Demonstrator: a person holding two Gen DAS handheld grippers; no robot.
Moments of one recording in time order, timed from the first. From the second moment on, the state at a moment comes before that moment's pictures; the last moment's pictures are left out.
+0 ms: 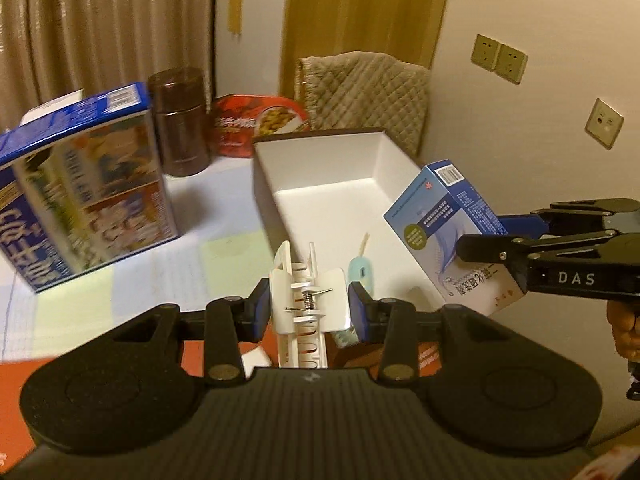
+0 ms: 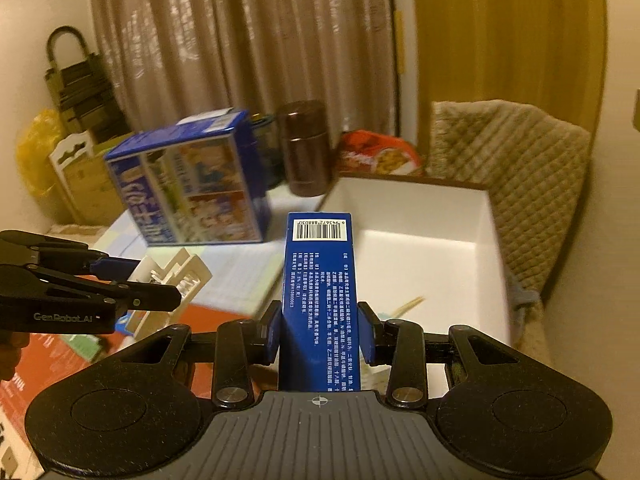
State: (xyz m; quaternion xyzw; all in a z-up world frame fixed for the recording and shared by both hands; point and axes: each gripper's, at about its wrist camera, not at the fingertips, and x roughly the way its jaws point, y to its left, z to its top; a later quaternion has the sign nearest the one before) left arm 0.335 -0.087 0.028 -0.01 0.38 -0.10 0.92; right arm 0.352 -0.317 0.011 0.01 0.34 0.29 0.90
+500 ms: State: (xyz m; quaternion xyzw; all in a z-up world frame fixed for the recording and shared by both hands) left arm 0.414 -0.128 0.009 0.00 0.40 -0.11 0.91; right arm 0.416 -0.358 -0.007 0.00 0.35 0.22 0.91
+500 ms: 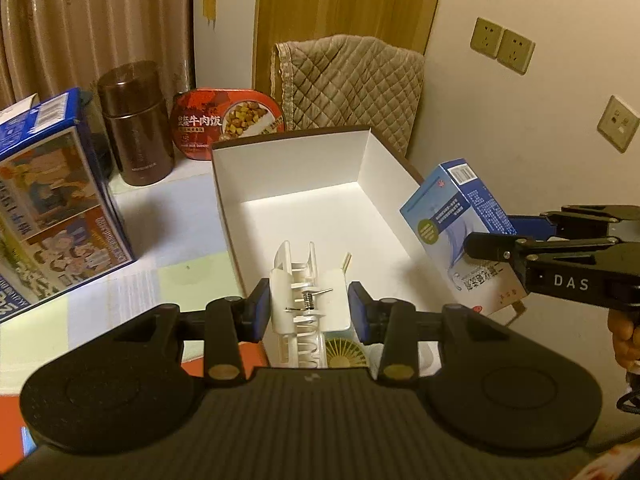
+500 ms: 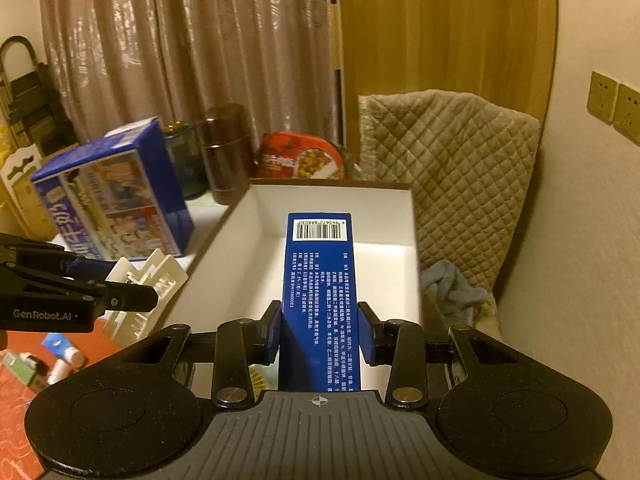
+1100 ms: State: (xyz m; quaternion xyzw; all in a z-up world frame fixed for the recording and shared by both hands) left arm 0.488 -0.146 -0.046 0.03 0.46 -0.10 0.88; right arm 0.480 -0.344 -0.079 -0.03 0.43 0.18 0.89
